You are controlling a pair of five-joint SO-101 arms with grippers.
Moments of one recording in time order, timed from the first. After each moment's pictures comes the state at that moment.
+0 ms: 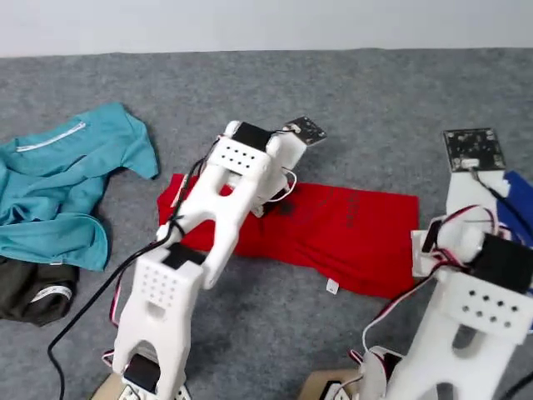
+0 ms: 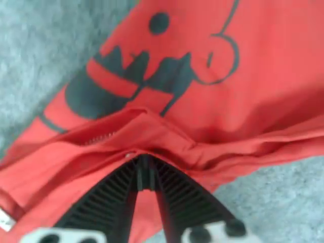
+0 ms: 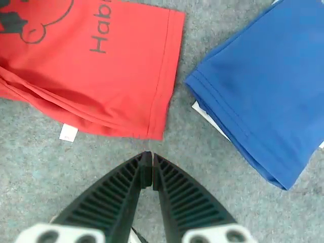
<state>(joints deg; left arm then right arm) 22.4 43.8 -35.9 96.4 -13.8 18.7 -42.1 17.1 100.5 20.6</state>
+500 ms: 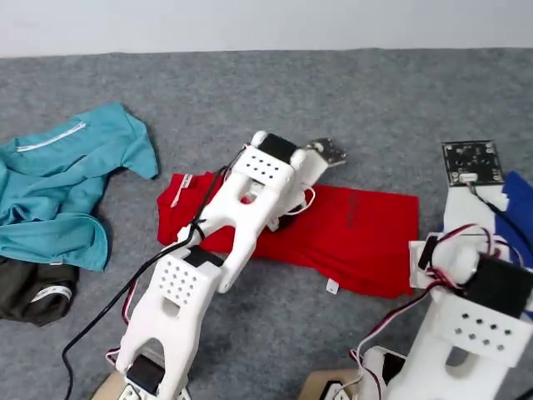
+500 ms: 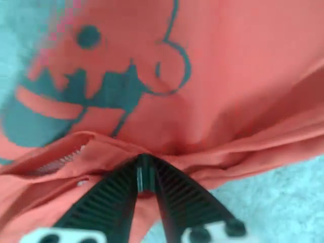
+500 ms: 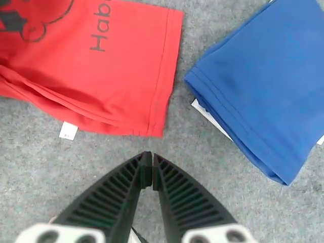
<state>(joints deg) 26.8 48.7 -36.4 98.8 -14.3 18.9 -47.9 20.5 100.5 20.6</state>
